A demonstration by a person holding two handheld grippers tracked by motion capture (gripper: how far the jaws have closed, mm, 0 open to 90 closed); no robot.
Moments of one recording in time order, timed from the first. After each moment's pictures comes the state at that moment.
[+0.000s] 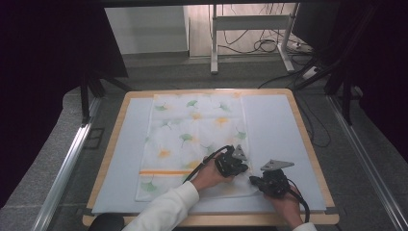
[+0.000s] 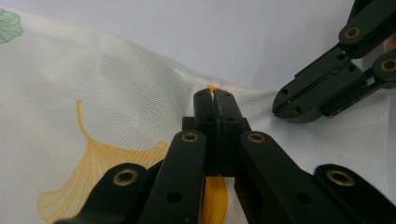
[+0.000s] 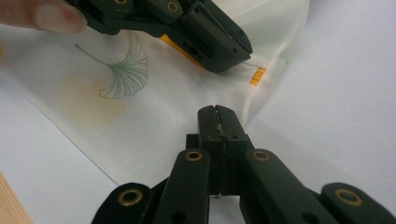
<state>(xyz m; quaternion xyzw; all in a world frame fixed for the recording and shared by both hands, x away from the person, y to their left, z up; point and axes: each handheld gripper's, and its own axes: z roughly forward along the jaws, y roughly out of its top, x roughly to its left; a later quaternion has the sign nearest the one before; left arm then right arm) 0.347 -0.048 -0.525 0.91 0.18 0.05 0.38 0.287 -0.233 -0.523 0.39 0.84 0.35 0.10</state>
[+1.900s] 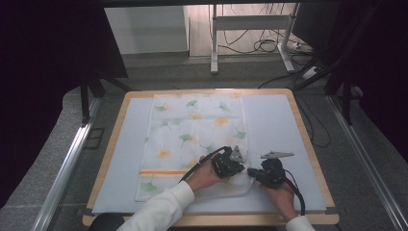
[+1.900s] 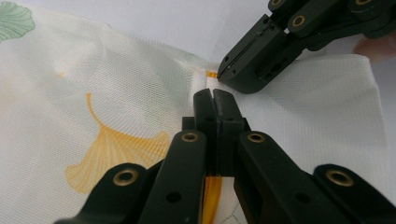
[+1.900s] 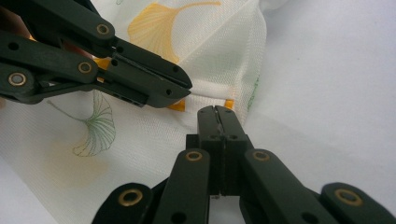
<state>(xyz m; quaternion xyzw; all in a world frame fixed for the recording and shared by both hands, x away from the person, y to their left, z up) 0.341 -0.038 -0.519 0.92 0.16 0.08 0.36 0.315 -0.230 -0.525 0.46 0.80 0.36 0.07</state>
